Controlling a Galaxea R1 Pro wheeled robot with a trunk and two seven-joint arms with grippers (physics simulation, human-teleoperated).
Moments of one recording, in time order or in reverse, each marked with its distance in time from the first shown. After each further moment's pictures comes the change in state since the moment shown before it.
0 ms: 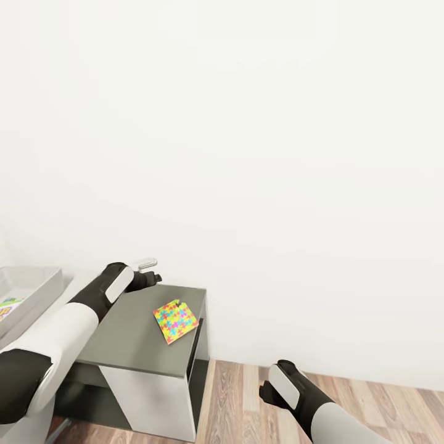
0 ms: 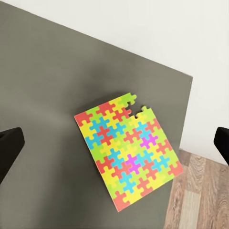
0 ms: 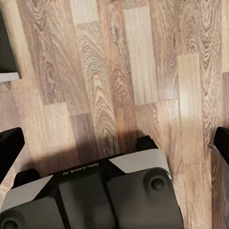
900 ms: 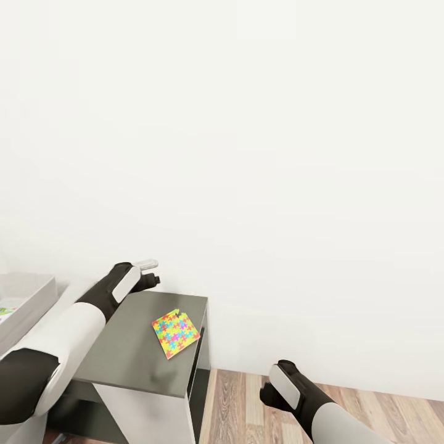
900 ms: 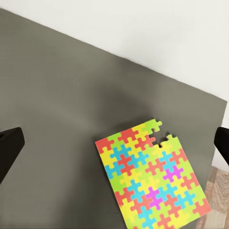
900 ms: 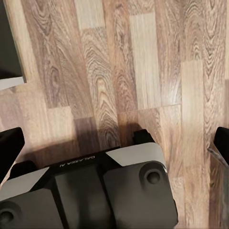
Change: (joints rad) left arm 0.000 -0.037 0.002 0.000 0.003 -0.003 0.170; right arm 0.000 -0.003 0.000 0.002 0.000 0.039 0.000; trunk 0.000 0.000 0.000
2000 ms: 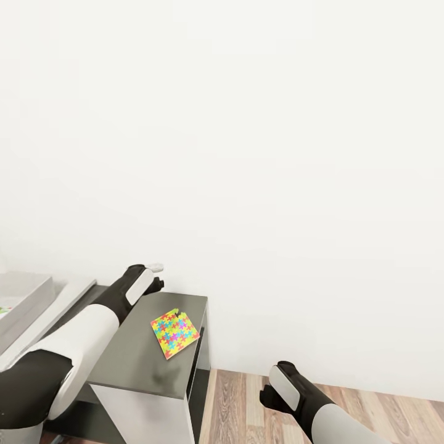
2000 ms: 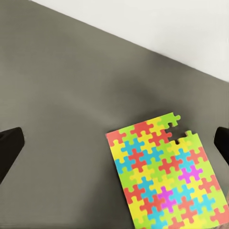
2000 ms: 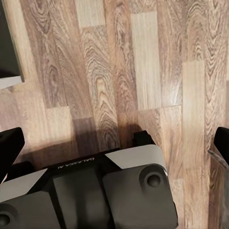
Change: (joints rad) left arm 0.010 -0.072 -0.001 0.003 0.004 -0.016 0.197; right arm 0.005 0.001 0.003 -0.001 0.004 0.009 0.000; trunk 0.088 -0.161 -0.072
